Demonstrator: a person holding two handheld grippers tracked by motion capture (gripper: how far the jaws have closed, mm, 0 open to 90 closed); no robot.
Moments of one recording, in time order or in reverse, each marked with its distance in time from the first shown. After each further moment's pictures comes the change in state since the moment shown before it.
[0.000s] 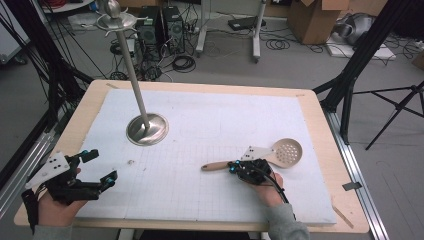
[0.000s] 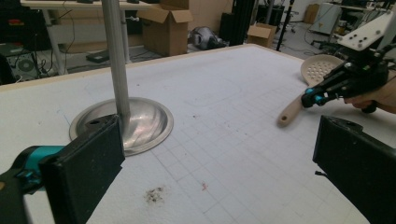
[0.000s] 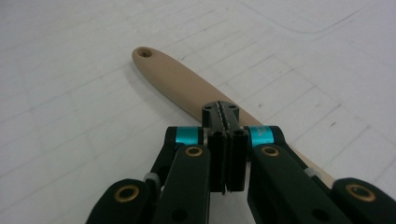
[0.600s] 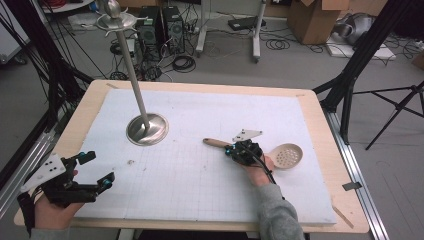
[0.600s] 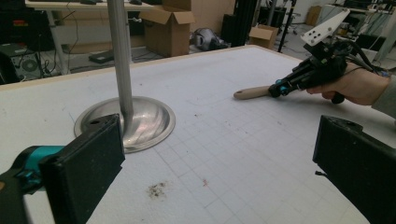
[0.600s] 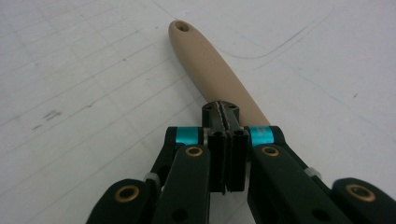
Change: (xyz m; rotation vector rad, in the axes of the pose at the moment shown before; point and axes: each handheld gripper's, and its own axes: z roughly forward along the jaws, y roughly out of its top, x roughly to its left) left arm -0.001 -0.001 -0.007 -0.008 0.008 -0.006; right arm -0.031 0.029 0.039 0.056 -0.121 0.018
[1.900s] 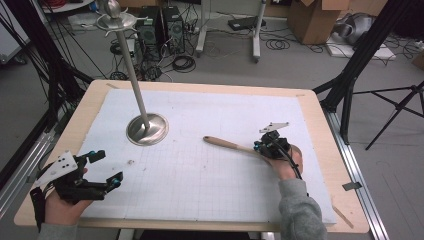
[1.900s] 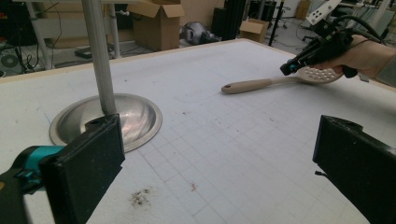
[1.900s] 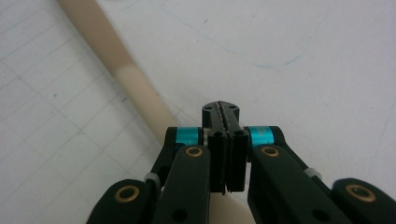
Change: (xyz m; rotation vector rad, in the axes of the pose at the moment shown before) left arm -0.003 -0.002 0.020 0.024 -0.045 0.000; right arm -0.053 -0.014 -0.052 0.155 -0.153 0.095
